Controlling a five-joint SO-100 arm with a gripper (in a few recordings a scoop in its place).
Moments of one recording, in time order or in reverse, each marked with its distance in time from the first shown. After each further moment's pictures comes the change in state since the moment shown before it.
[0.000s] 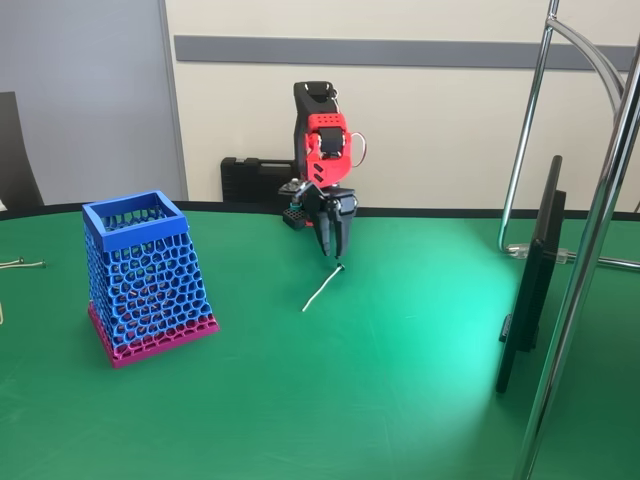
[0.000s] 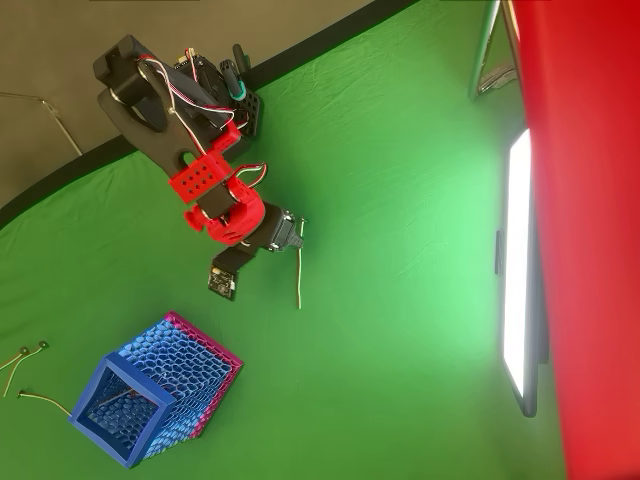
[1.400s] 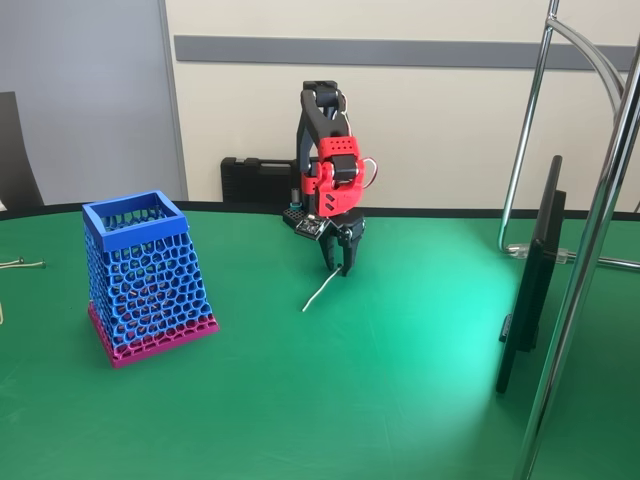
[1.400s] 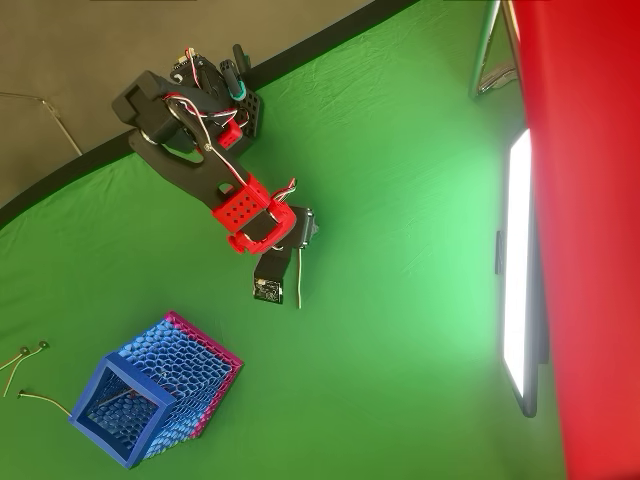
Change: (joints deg) arm -3.3 -22.7 -10.5 4.3 -3.3
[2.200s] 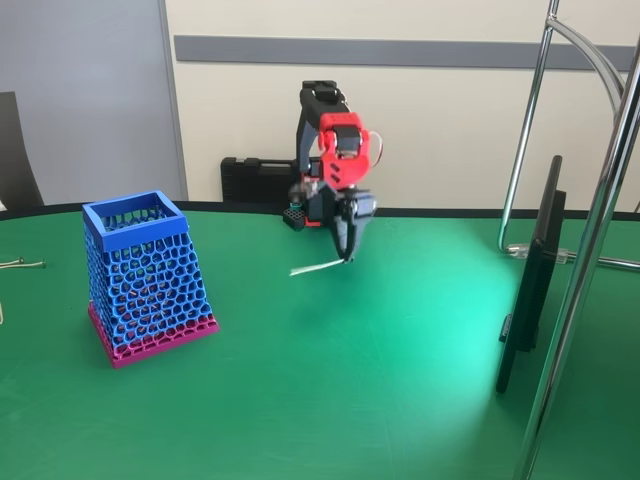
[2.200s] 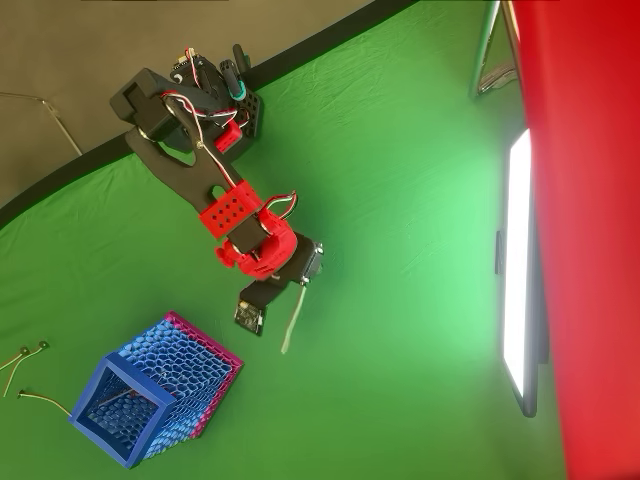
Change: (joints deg) arm 1.5 4.6 -22.9 -1.1 15.6
